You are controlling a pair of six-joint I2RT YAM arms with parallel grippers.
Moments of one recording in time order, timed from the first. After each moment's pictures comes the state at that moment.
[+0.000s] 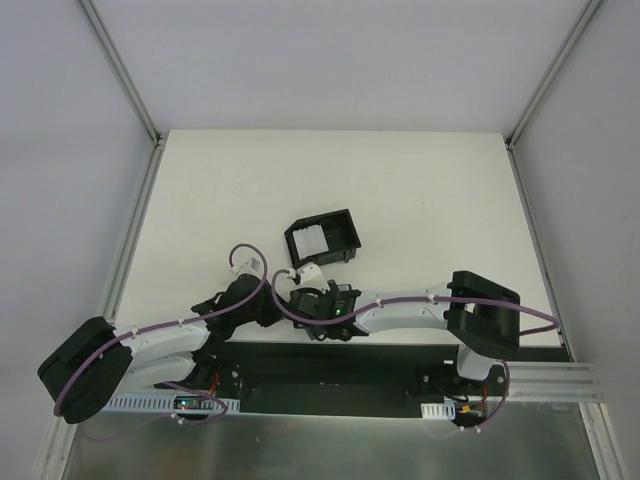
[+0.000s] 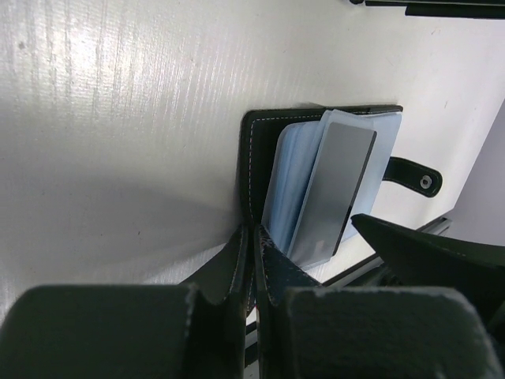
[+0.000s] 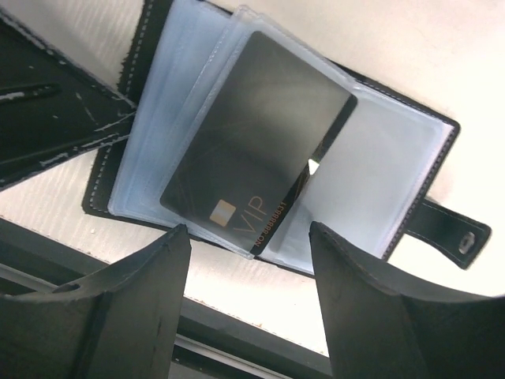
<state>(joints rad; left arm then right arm) -0.77 1.03 0.15 0.16 0.05 -1.24 1.35 1.73 1.02 -0.47 0.48 0.67</state>
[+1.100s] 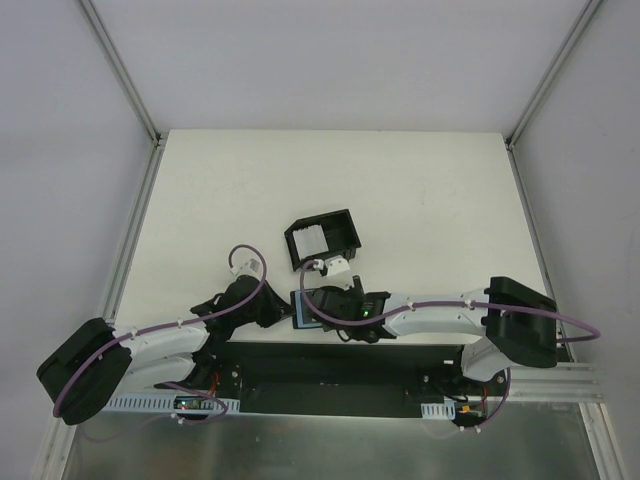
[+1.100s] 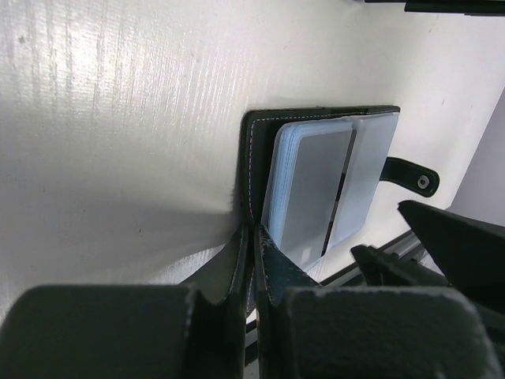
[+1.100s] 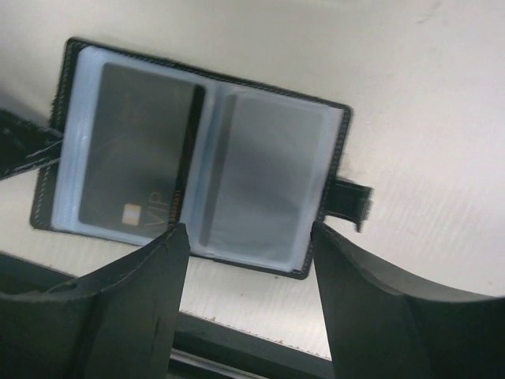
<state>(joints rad) -0.77 1.02 0.13 0.17 0.05 -1.24 1.33 1.53 0.85 -0.43 0.61 0.79</state>
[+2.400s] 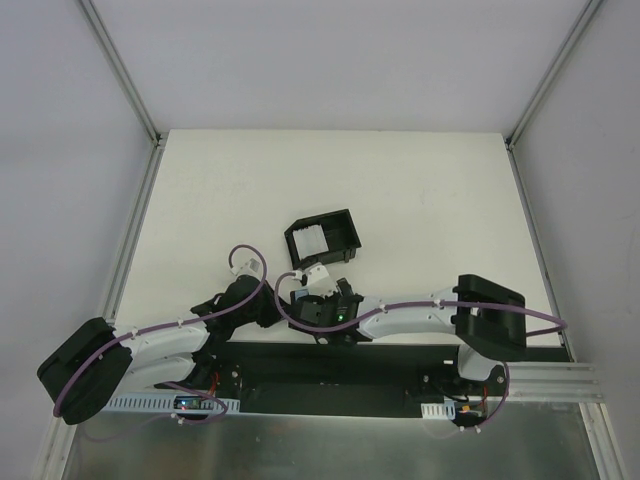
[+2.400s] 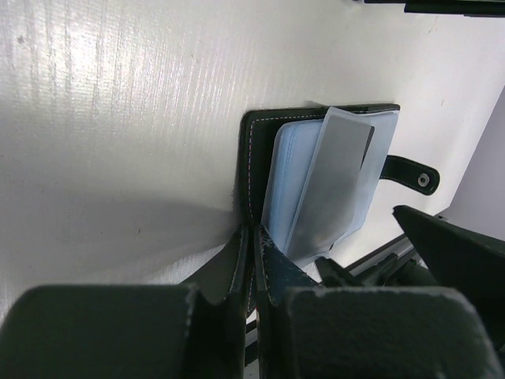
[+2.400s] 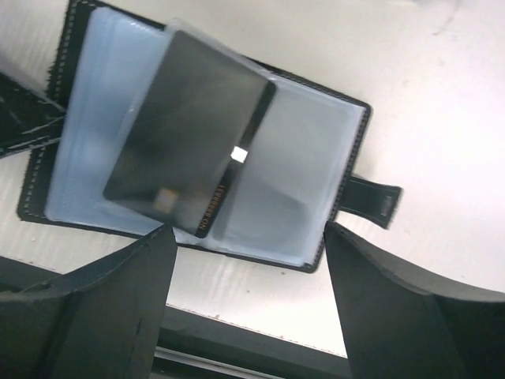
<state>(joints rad) -0.77 1.02 0.13 0.18 0.05 -1.24 1.39 1.70 1.01 -0.55 0.64 0.72</state>
